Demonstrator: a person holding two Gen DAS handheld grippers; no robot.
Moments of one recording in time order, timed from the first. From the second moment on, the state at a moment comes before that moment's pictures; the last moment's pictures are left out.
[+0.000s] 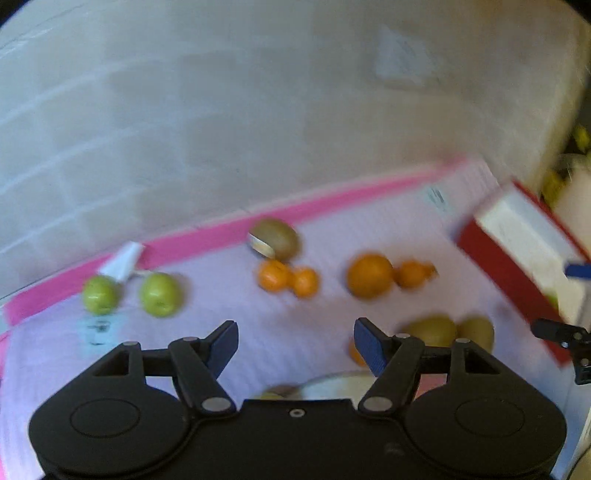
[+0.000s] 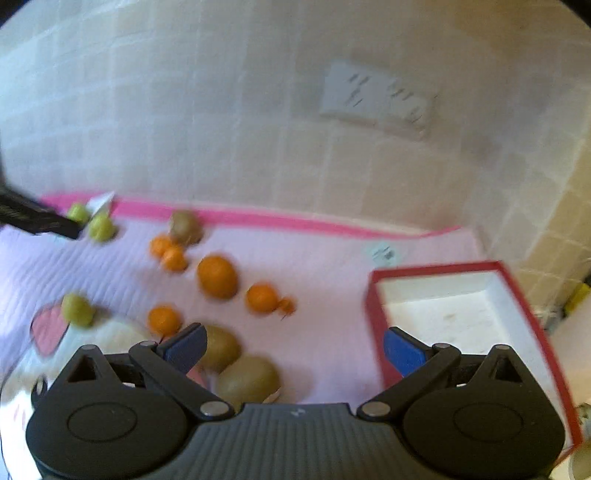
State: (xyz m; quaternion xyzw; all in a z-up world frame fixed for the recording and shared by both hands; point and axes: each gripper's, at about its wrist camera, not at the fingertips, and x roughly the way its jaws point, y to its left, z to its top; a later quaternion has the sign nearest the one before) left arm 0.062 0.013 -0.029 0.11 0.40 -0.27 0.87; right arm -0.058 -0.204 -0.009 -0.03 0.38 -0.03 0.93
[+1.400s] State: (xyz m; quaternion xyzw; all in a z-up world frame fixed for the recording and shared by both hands) left arm 0.102 -0.064 -0.125 0.24 0.44 -0.46 0.73; right arm 0.000 -0.196 -0.097 -0.09 0.48 0.10 0.87
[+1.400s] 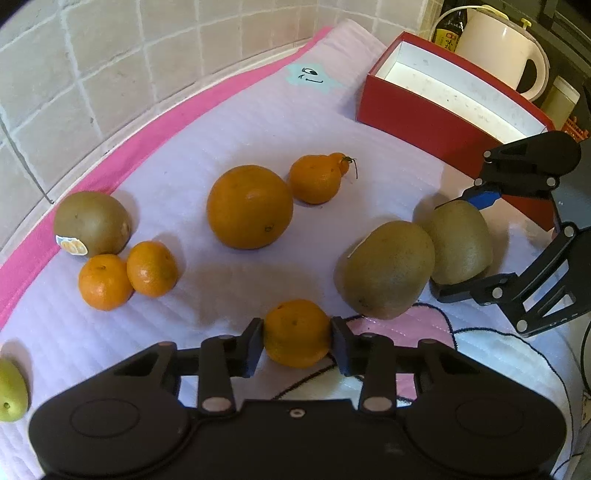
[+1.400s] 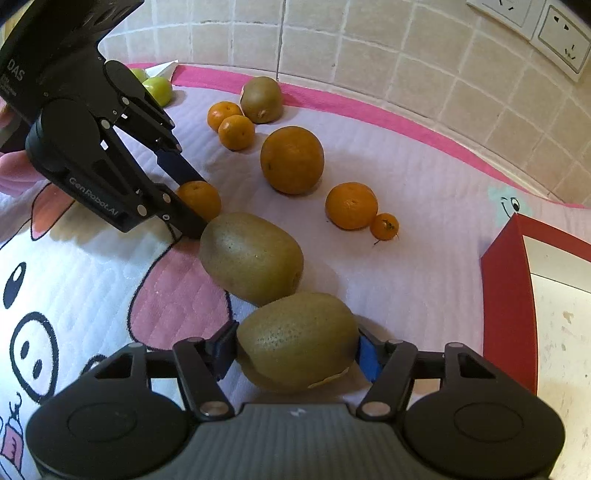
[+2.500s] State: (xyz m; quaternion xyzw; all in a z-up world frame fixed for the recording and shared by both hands) left arm 0.075 -0.194 0.069 0.10 0.29 -0.50 0.81; right arm -0.115 -0.346 0.073 0.05 0.33 -0.07 0.94
